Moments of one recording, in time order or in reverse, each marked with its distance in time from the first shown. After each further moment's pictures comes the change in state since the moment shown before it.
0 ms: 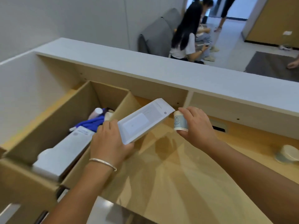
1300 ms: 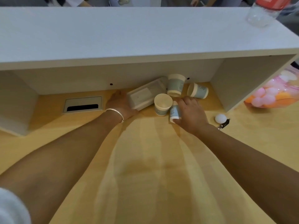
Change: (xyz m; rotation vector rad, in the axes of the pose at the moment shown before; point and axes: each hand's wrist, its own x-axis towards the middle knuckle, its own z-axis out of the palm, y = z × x) left_hand 0.021 0.515 0.366 0.050 -0.543 0.452; right_hand -0.235 0.495 0.019 -0.228 -0.114 0.500
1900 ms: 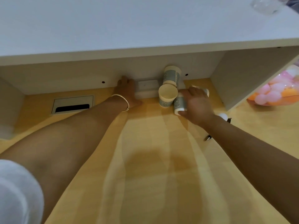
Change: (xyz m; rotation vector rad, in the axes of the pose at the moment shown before) left_hand 0.049 0.040 0.007 0.071 0.018 0.178; right_hand 0.026 0.044 0.008 0.025 0.021 -0.016
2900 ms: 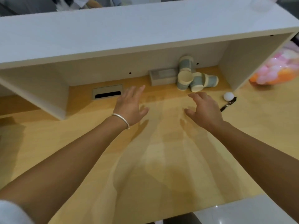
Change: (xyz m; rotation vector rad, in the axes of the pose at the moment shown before) left_hand -0.191 -0.060 -0.052 -0.090 0.126 0.170; right_hand -0.104 -0.112 -0.056 0.180 -0.055 0.256
